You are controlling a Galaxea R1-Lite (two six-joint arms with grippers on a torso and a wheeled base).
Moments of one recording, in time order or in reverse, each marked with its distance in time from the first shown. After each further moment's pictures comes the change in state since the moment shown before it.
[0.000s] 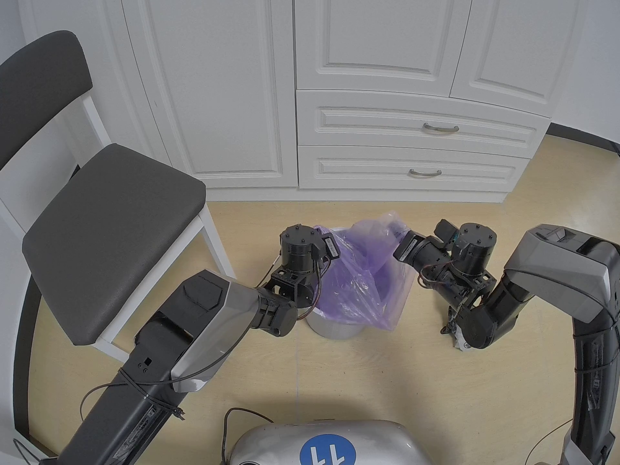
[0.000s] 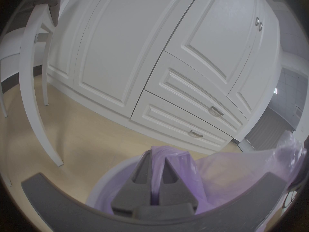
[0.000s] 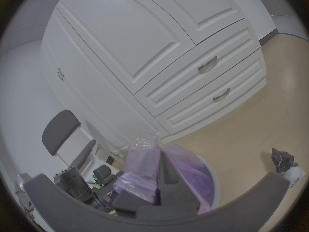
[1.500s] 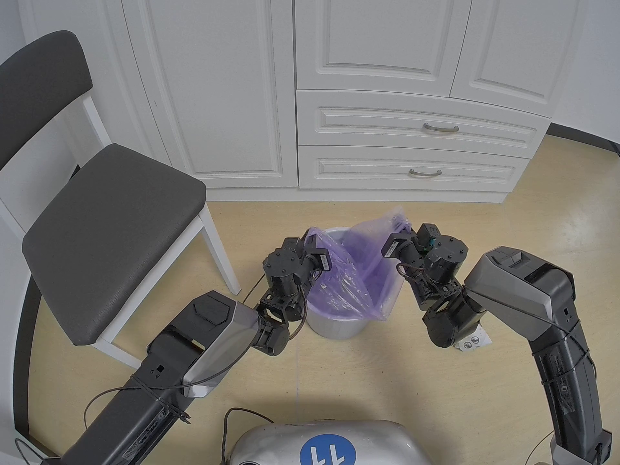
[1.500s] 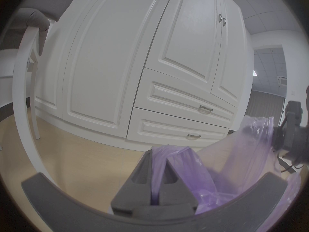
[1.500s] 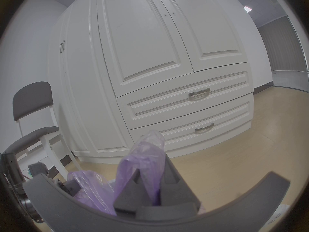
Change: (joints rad) left arm 0.035 0.131 0.000 -0.367 -0.094 0.318; right arm 0.006 0.279 -0.344 -0.097 -0.283 -0.357
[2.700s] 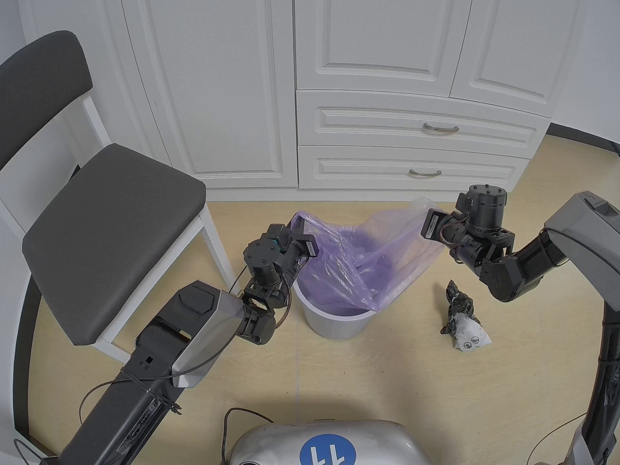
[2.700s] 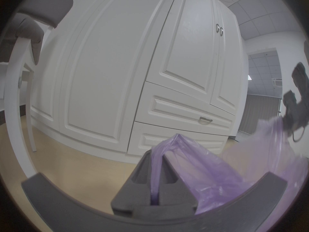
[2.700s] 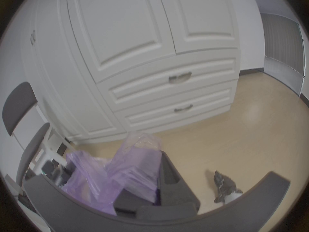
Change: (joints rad) left arm 0.059 -0.023 0.000 -0.070 -0.085 0.025; right arm -0.085 -0.428 0.195 0.638 0.024 0.111
